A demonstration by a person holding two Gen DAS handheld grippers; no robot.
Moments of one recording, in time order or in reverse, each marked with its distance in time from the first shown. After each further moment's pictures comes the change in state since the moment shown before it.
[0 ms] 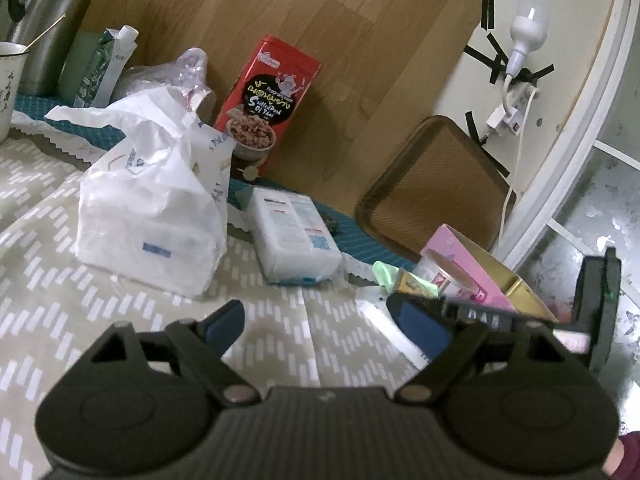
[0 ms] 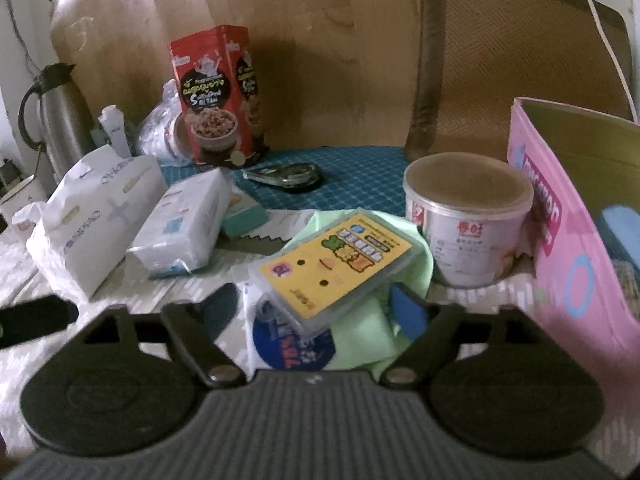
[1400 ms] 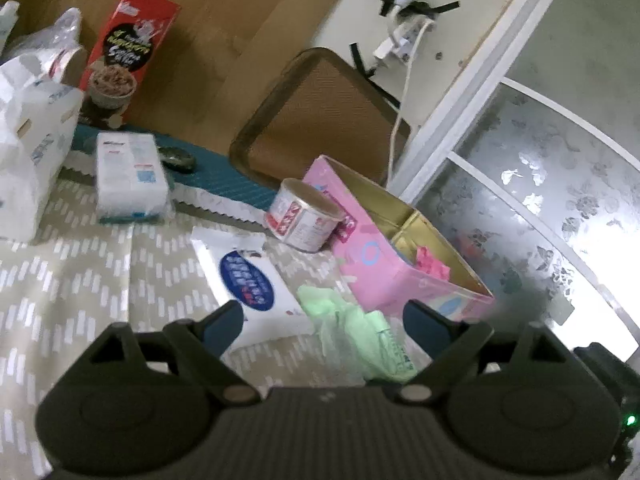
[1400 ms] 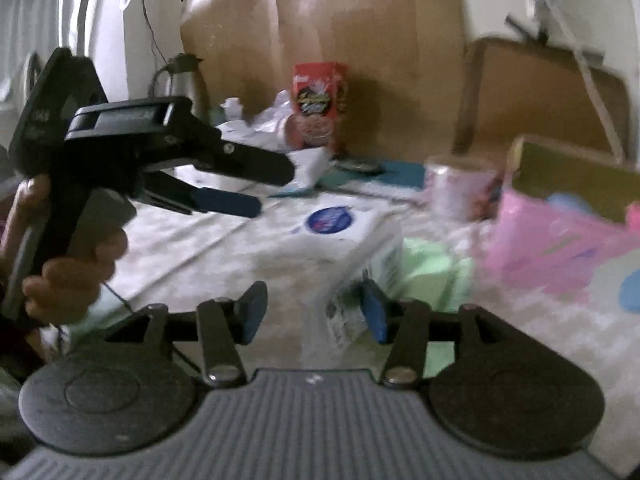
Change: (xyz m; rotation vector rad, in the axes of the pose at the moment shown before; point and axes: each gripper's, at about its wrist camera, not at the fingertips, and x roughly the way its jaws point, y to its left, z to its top) left arm 0.003 -0.068 -0.018 0.077 0.199 -0.265; right arm -0.137 0.005 -0.096 -0.183 -0.094 0.202
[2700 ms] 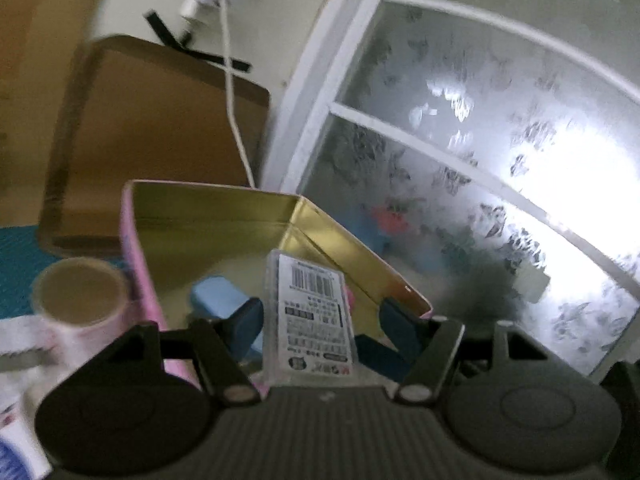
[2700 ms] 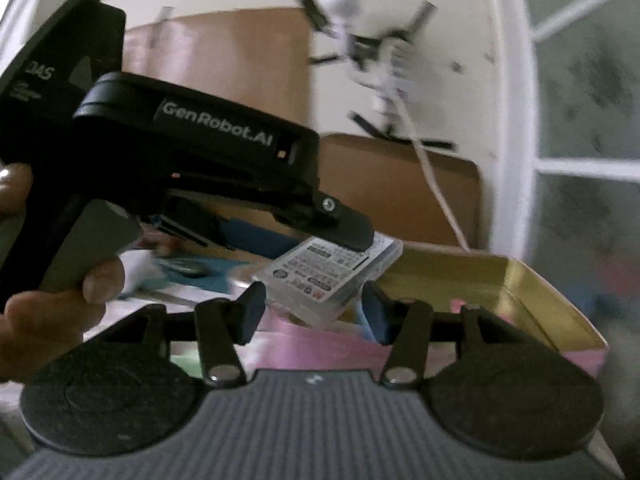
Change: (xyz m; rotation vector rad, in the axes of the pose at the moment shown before) left arm 0.177 -0.159 0.061 0.316 0.120 -0.178; right arm -0.040 -0.083 0.026 -0.011 -0.301 -0.454
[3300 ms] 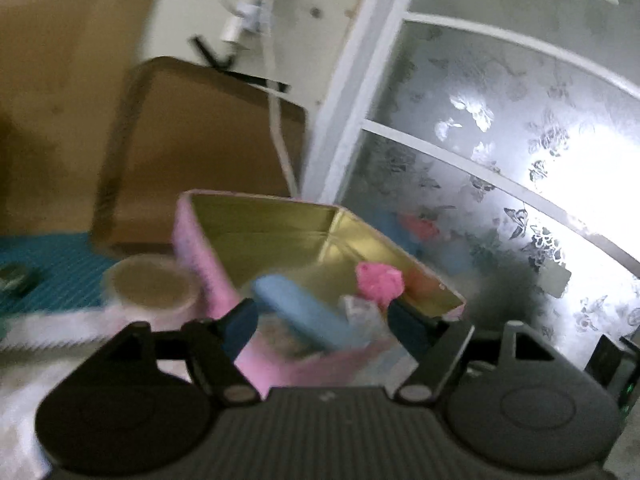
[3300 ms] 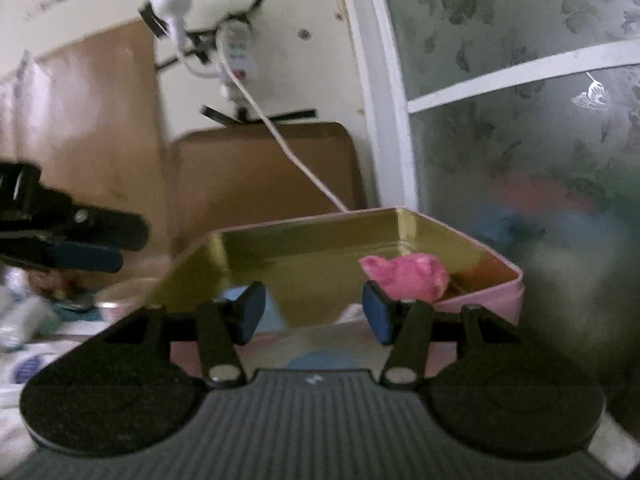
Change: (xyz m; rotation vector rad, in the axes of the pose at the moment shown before) left arm -0.077 0.026 -0.034 -0.012 -0.071 0.096; right arm 0.003 -0.056 -0.021 0.250 -0.016 -0.218
